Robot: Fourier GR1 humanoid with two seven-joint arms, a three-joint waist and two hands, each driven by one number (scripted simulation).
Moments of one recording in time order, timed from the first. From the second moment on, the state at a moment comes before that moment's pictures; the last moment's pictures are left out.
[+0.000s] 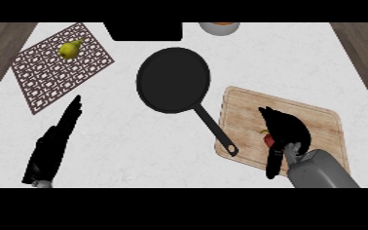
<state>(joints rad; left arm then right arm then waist) 0.09 0.30 -0.08 -1.61 -0.09 0.08 0.13 -0.26 -0.39 0.45 -1.51 0.59 0.51 0.87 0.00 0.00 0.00</state>
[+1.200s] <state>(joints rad) 0.02 0.24 -0.09 -1.61 -0.15 0.02 0.13 -0.63 -0.53 0.31 -1.17 0.65 0.58 0.16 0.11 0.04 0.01</state>
